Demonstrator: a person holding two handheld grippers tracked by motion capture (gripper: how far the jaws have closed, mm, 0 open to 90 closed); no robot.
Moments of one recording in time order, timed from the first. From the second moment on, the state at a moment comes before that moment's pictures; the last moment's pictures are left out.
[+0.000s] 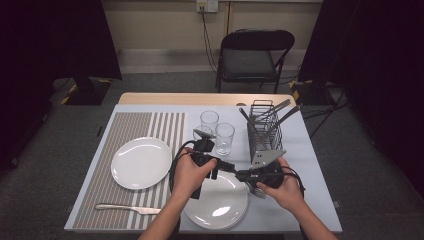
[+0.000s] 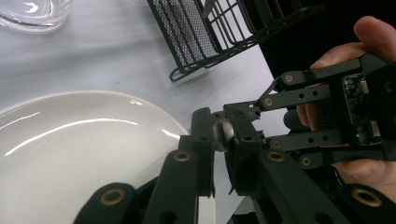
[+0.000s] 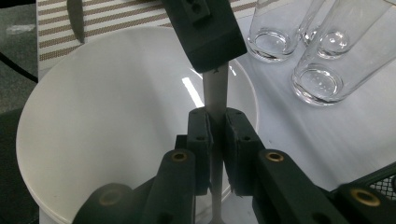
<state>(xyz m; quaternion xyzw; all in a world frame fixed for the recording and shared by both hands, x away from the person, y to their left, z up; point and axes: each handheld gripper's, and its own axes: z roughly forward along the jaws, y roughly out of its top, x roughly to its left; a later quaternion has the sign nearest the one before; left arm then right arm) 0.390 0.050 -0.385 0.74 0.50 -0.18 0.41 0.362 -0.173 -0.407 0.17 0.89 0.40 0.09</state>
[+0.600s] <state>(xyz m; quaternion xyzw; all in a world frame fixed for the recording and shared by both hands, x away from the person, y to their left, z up) 0.391 0.050 -0.384 0.74 0.49 -0.17 0.43 0.360 -0.179 -0.411 0.18 0.89 0.40 0.08</state>
